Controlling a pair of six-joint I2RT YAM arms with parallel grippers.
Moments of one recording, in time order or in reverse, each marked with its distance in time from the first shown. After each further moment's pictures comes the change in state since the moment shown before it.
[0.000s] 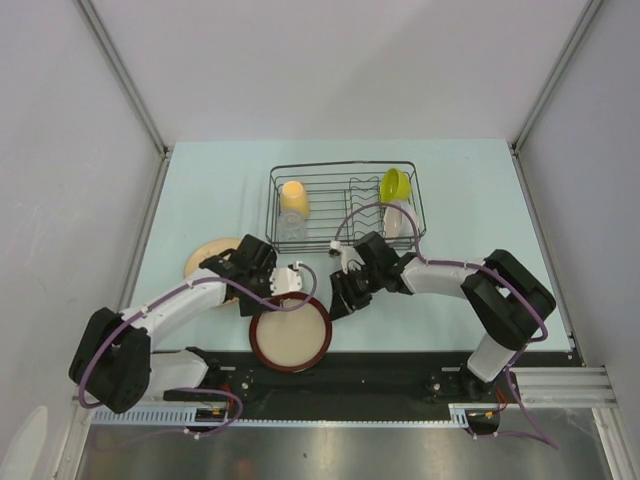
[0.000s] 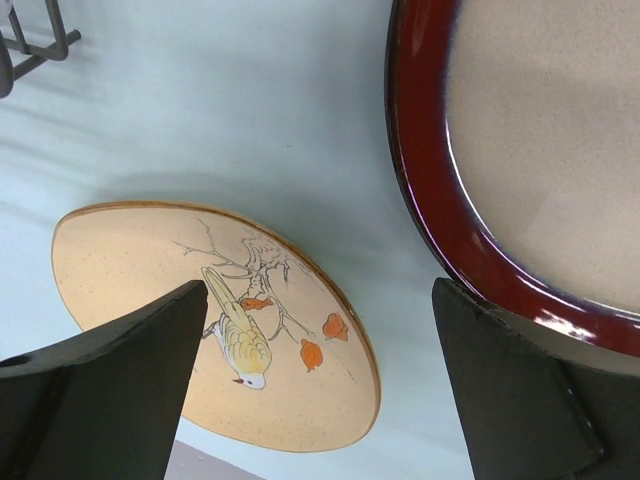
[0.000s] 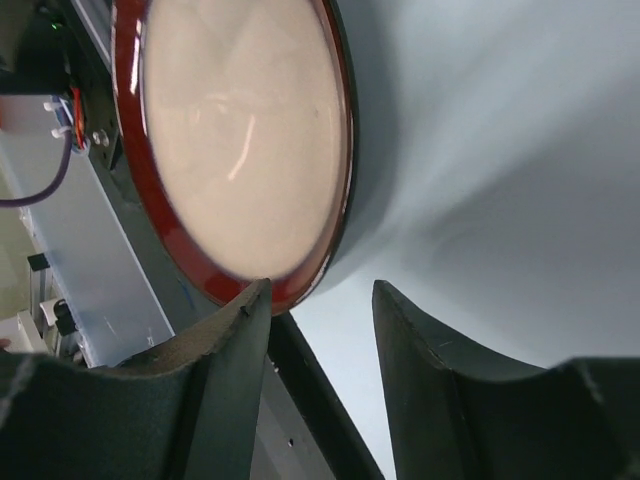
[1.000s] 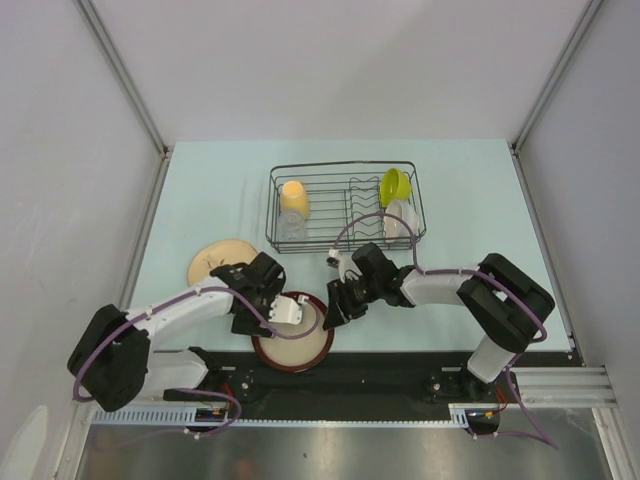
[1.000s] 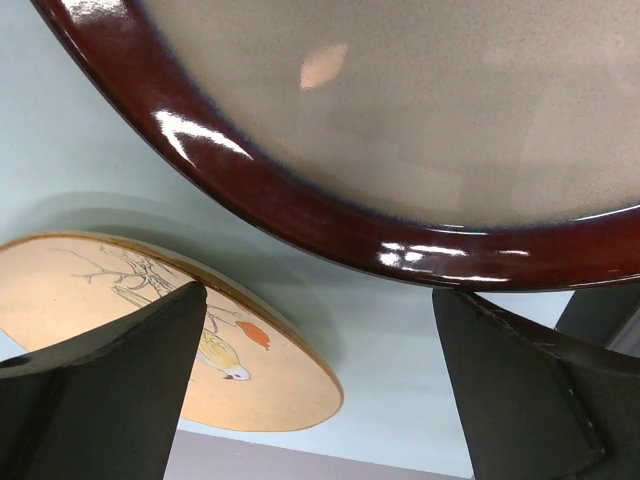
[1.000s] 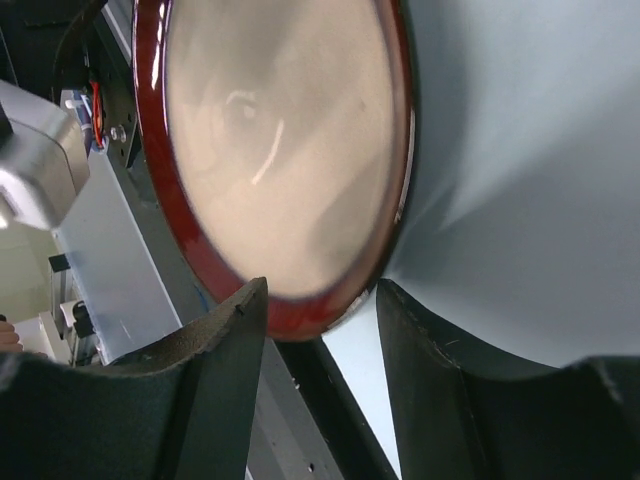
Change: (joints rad) left arm -0.127 -0.022 -0.057 -0.161 -0.032 0.140; right arm 0.059 -0.009 -0.112 0.185 0.004 0.119
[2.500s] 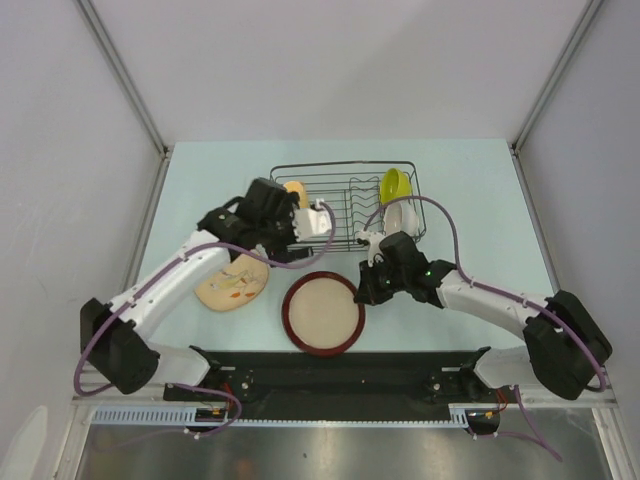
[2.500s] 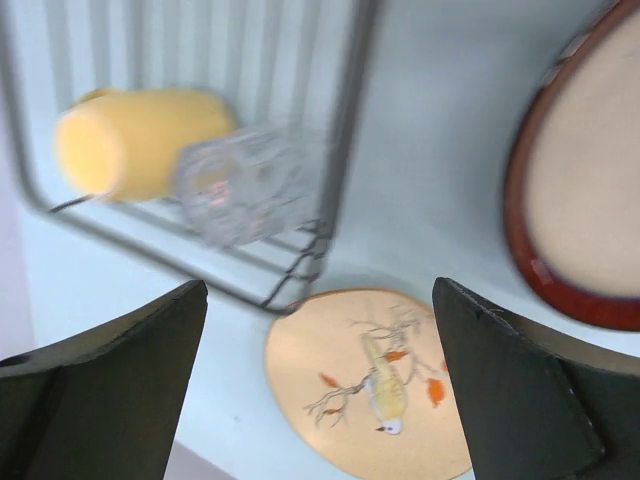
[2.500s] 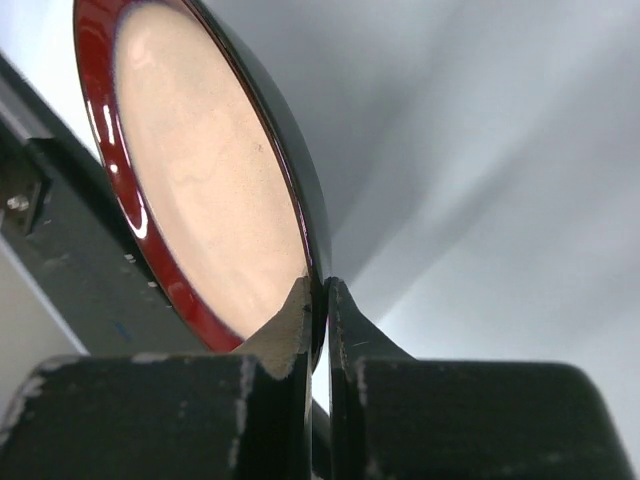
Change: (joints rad) left arm 0.002 0.161 0.571 0.030 0.121 -0.248; right arm -0.082 -0.315 -0.017 -0.265 0.315 -0.104
